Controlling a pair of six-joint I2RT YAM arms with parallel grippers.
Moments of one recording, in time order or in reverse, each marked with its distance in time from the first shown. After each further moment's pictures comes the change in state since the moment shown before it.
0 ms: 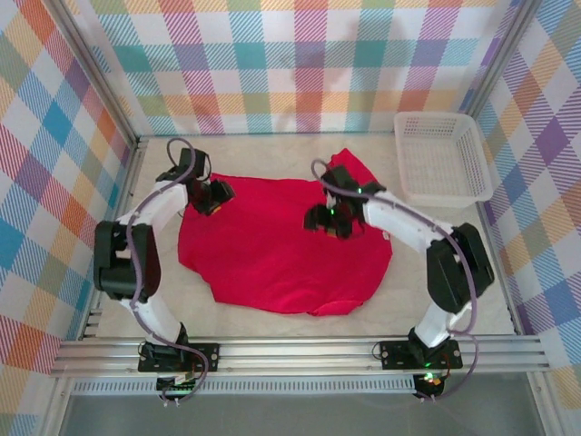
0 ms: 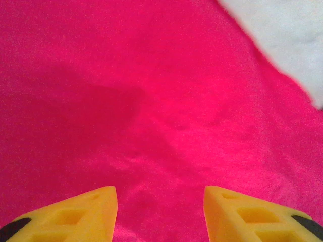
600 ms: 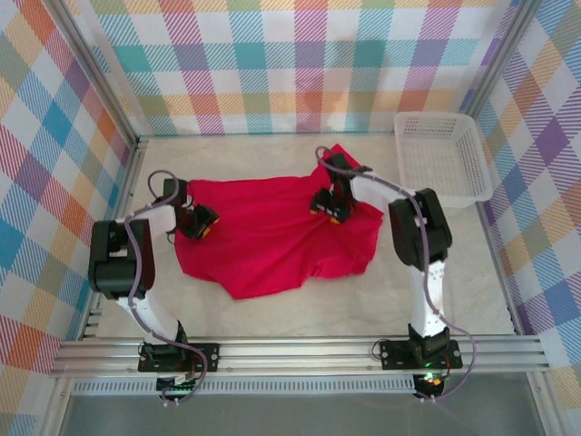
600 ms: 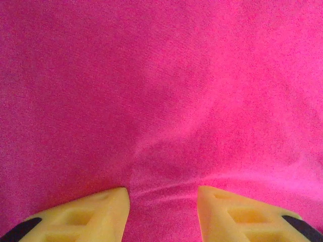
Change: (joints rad) left arm 0.143 -0.054 -0.366 0.304 0.080 -0.123; right arm -0.166 0.541 0.499 0.002 0.025 0.012
